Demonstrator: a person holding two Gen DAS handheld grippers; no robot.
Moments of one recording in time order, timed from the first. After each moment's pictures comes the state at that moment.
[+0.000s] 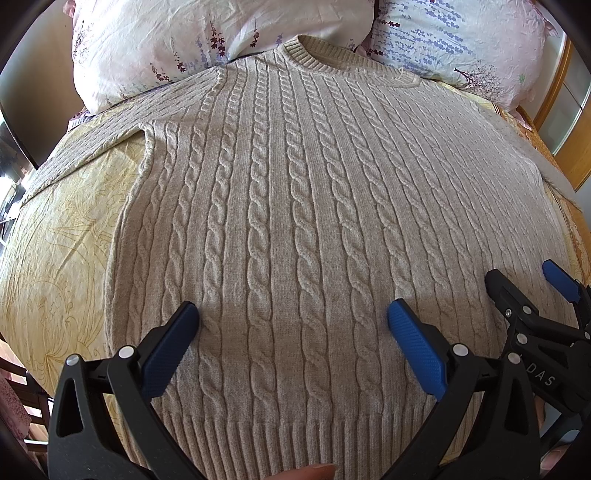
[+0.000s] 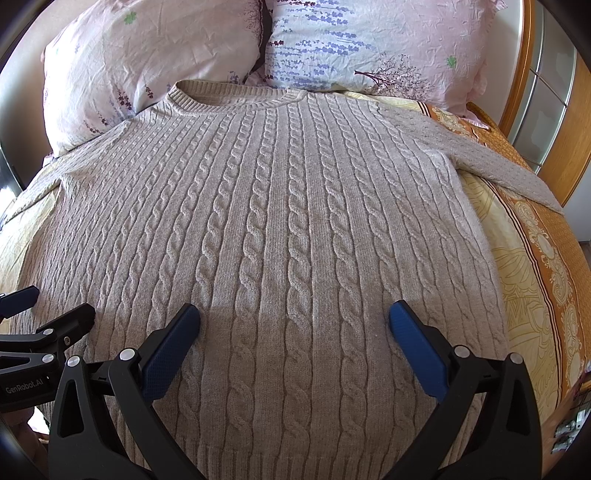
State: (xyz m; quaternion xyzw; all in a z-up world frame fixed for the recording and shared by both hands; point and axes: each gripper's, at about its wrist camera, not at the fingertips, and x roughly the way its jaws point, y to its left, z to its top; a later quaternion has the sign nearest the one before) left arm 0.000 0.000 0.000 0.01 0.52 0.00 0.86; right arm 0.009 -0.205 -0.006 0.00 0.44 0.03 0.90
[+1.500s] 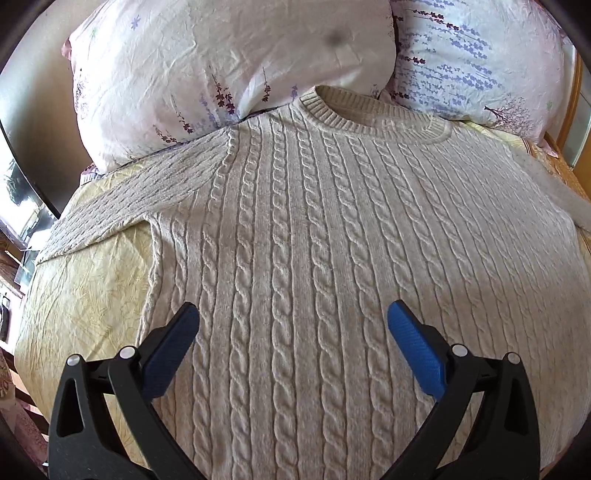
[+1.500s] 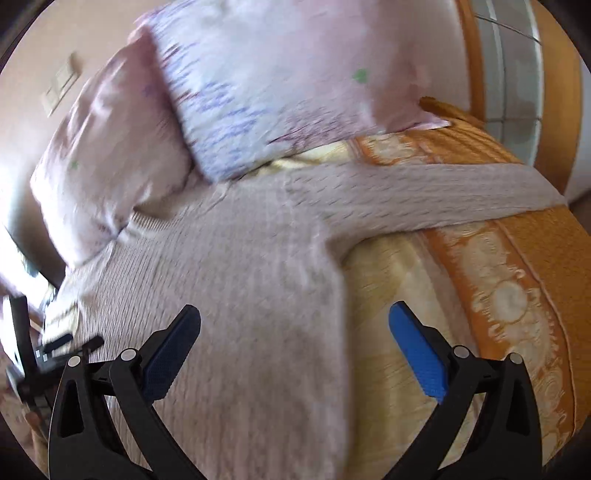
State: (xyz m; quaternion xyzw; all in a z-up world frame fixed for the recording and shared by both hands) left arm 0.075 0.000 0.018 0.05 0.46 0.04 0.89; right arm 0.067 -0.409 0.050 0.21 0.37 0.01 0.90
